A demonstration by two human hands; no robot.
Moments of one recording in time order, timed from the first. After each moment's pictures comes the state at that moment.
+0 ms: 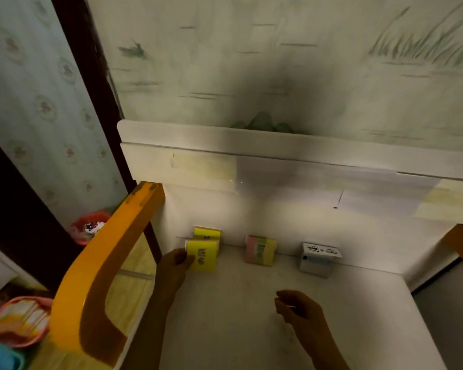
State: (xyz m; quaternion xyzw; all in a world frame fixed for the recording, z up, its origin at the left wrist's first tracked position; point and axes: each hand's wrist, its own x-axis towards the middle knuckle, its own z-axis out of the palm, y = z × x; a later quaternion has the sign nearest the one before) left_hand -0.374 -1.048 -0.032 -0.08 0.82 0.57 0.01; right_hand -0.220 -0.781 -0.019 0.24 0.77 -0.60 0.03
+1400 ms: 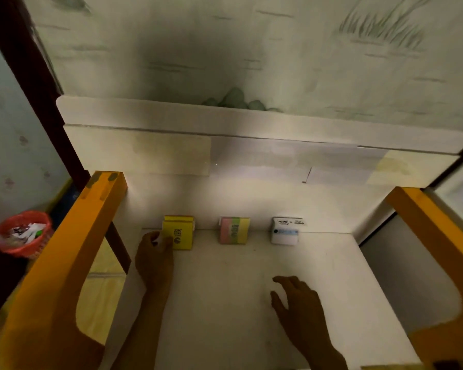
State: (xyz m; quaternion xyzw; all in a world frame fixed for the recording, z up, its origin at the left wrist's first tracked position) left_hand -0.397 -1.030 -0.071 -0.10 0.84 0.51 -0.13; right_hand -0.177 -0.797 -0.021 0.22 0.96 -0.19 -0.04
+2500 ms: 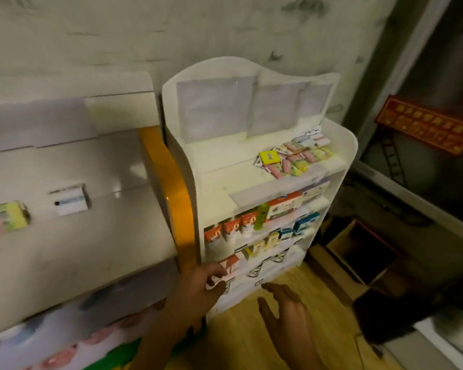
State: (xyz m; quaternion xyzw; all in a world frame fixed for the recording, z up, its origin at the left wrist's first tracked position) left_hand 0.105 -0.664 0.002 0.44 0.81 0.32 0.24; right_hand 0.297 -0.566 -0.023 0.43 0.85 -0.26 -0.15
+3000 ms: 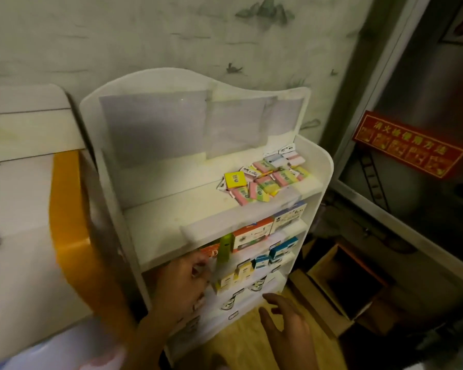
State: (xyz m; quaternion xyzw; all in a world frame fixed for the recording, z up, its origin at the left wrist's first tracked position) left_hand 0.108 -0.464 0.000 0.39 0.83 0.38 0.15; right_hand 0.325 -0.380 -0.032 0.48 0.79 -0.34 -0.17
